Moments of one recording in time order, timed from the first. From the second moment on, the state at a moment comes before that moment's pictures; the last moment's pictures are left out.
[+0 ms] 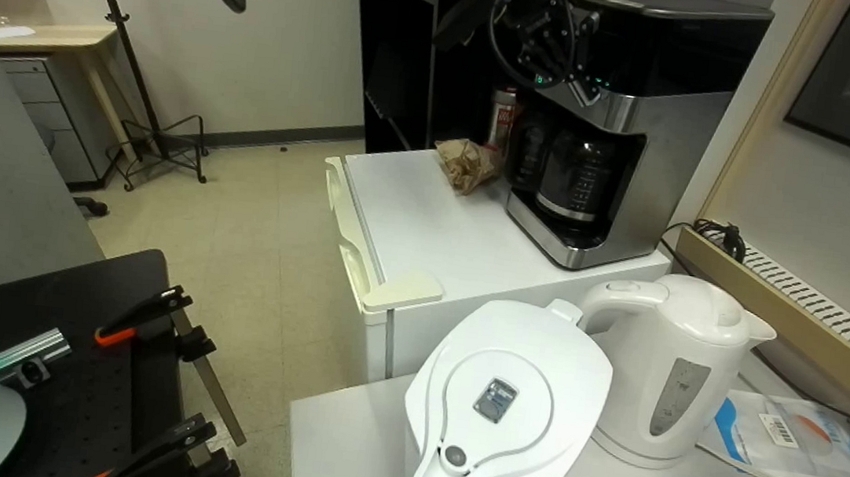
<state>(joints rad) 0.06 0.29 0.03 -1.91 -1.05 2.49 0.77</state>
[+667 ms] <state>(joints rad) 0.07 0.29 0.02 -1.91 -1.05 2.50 0.77</state>
